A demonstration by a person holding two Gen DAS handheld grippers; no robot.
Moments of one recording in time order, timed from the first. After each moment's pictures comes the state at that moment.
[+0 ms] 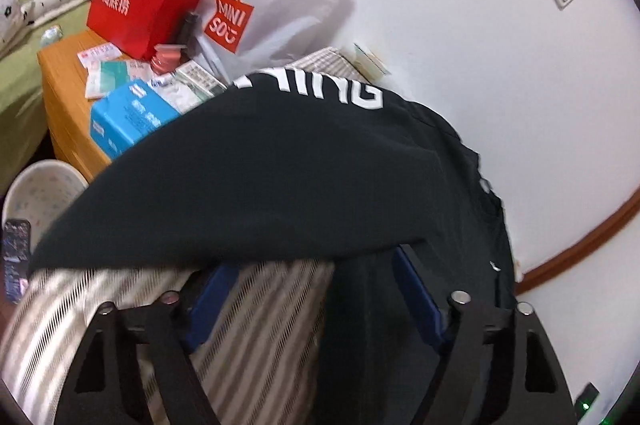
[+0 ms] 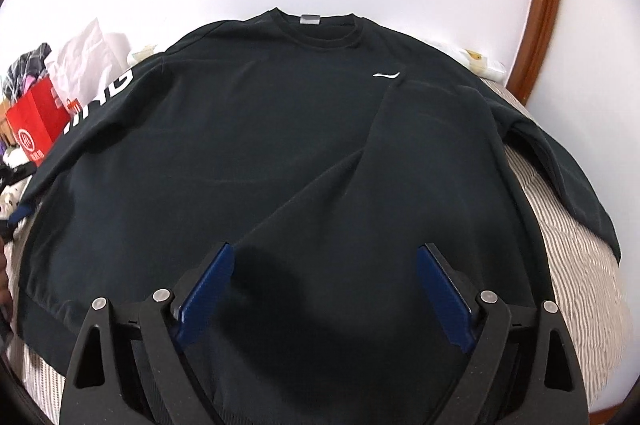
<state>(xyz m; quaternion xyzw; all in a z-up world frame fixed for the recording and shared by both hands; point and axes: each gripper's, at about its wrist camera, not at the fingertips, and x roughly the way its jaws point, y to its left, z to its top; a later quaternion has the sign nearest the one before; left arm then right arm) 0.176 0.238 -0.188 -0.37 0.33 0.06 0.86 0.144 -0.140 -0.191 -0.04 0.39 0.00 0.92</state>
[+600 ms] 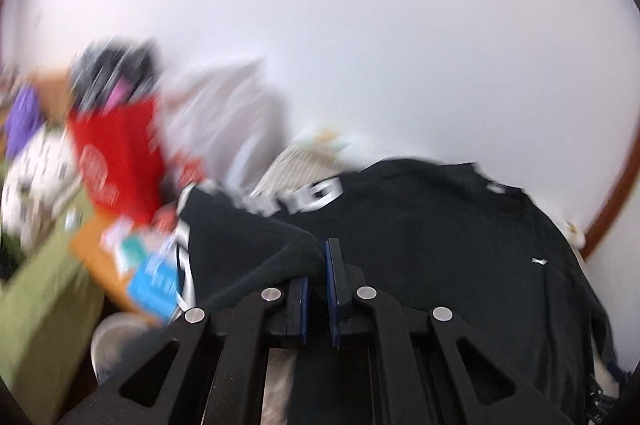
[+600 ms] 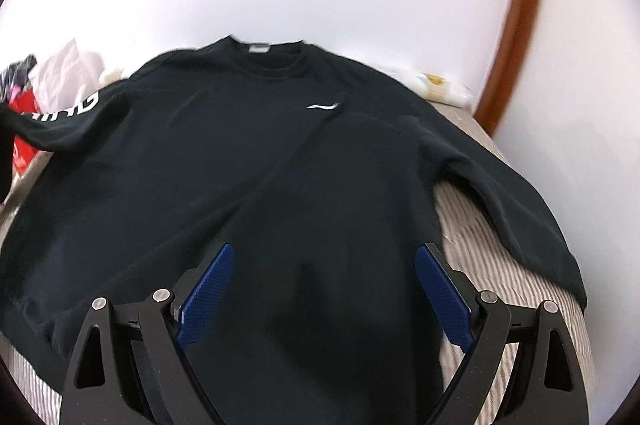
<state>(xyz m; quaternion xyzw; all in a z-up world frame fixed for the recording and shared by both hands) 0.228 0.162 -0.046 -0.11 0.28 0.10 0.95 0.152 -0.234 -0.163 -0.05 0.35 -0.02 0.94</state>
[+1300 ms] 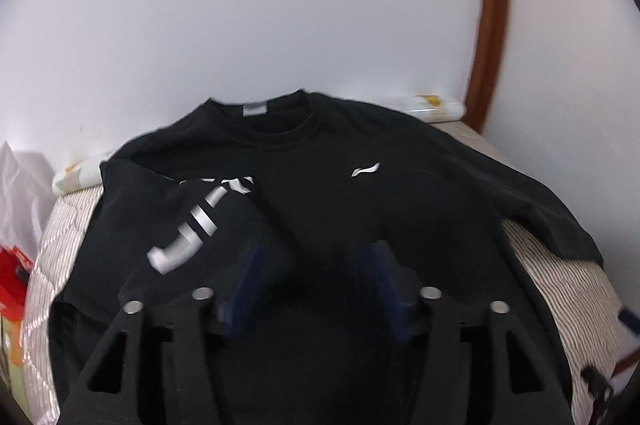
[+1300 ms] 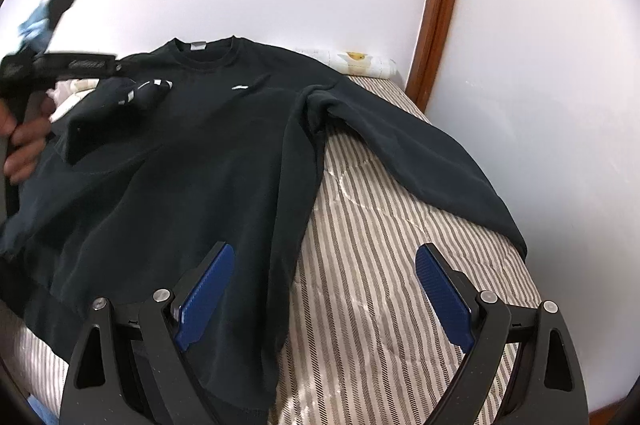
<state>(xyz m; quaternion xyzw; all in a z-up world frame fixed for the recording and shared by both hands) 0.280 -0.117 -0.085 0.06 0.33 -0.13 0.93 0.081 -0.320 -0.167 -0.04 0.35 -0.08 0.93</state>
